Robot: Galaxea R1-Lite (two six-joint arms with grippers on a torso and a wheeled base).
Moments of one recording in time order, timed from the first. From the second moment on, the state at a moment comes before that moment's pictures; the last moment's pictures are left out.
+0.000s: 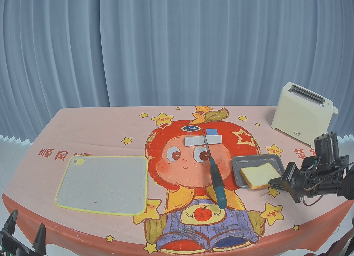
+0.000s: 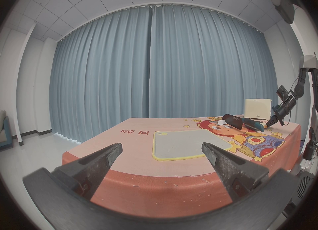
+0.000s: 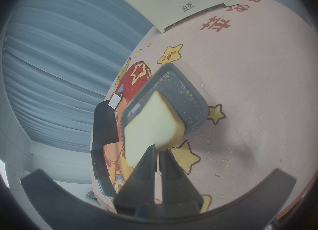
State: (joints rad) left arm 0.00 0.03 -0.02 0.00 0.01 0.00; right arm 0.35 1.56 -0.46 -0.32 0.14 1.01
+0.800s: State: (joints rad) left arm 0.00 0.03 -0.02 0.00 0.01 0.00; right arm 0.35 1.44 -0.49 -0.33 0.15 0.99
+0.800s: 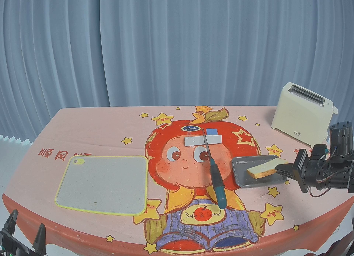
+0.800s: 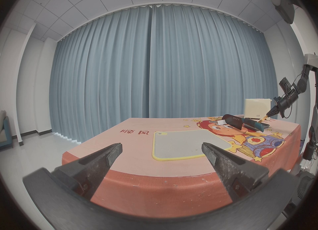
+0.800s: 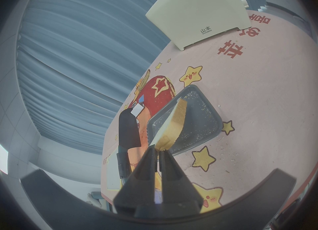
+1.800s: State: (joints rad) left arm 0.00 0.03 -0.02 0.00 0.01 0.00; right arm 0.33 1.27 -0.39 -0.32 0.14 0.58
